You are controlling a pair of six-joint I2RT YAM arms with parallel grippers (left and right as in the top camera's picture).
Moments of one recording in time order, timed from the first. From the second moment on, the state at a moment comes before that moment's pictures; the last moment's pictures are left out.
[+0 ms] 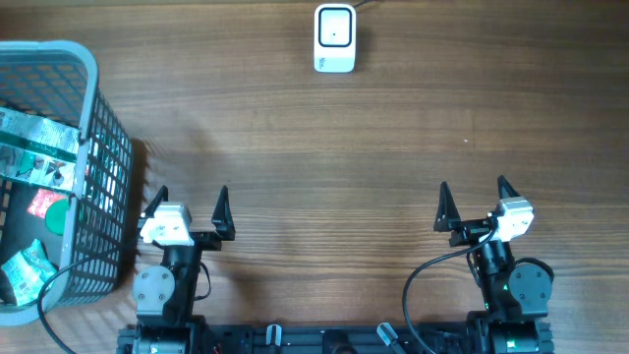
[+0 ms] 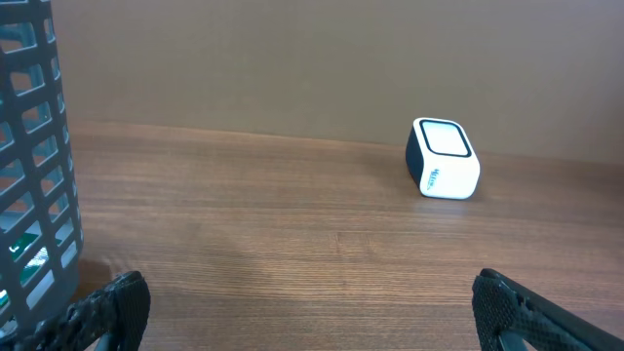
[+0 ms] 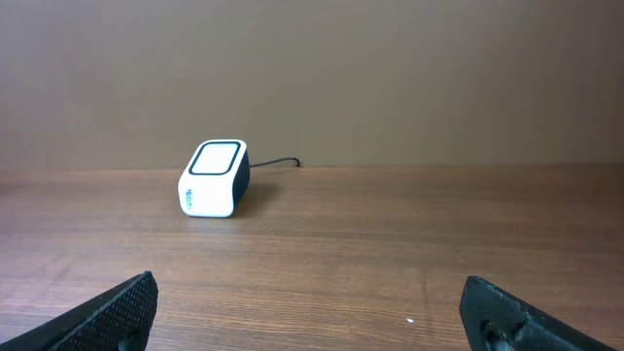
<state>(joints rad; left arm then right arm) -0.04 0.01 0.02 -0.08 0.02 -0.13 0.03 0.01 0.01 0.00 -0.10 0.07</state>
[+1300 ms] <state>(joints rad) -0.04 0.12 0.49 -0.59 0.17 -0.22 0.03 0.02 0.01 0.00 -0.10 0.06</state>
